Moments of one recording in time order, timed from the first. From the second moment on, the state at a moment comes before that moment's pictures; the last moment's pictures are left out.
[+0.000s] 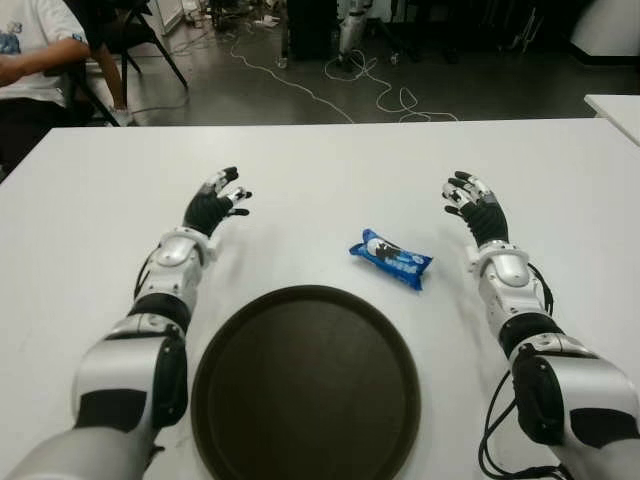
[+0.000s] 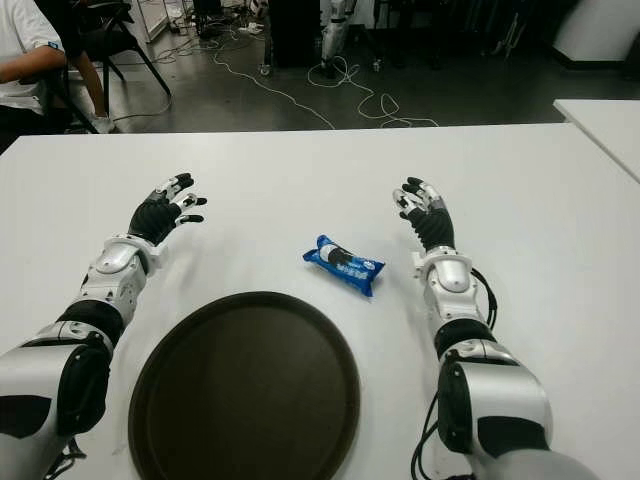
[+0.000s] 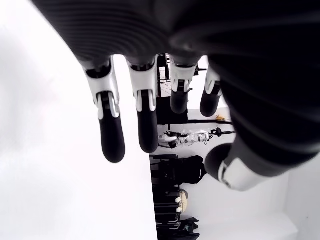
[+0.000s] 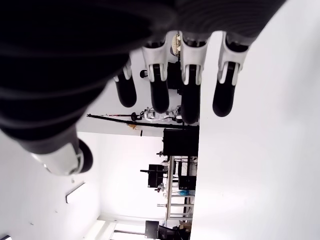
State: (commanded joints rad) left arm -0.83 0.15 0.20 1.29 -0.03 -0.32 -0.23; right arm -0.74 -0.14 -0.21 1.27 0.05 -0.45 0.07
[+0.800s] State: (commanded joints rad) left arm -0.82 0.15 0.19 1.29 -0.03 -0.33 -0.24; right arm -0.74 -0.15 -0.22 1.26 0.06 -0.46 0.07
